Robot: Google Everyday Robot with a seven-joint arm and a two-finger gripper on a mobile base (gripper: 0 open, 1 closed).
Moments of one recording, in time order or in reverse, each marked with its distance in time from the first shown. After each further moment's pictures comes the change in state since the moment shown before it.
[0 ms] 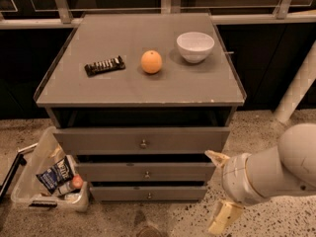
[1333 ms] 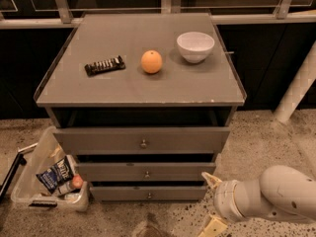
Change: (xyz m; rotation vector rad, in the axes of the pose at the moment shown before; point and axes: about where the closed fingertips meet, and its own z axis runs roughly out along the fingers) arm 0.068 0.006 0.110 0.005 -0.093 0.131
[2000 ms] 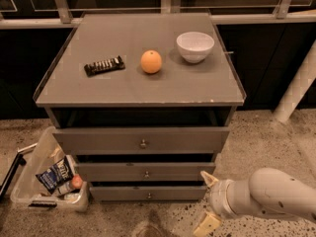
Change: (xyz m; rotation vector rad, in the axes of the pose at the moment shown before) arm 0.018 -0.018 0.024 0.051 0.042 0.006
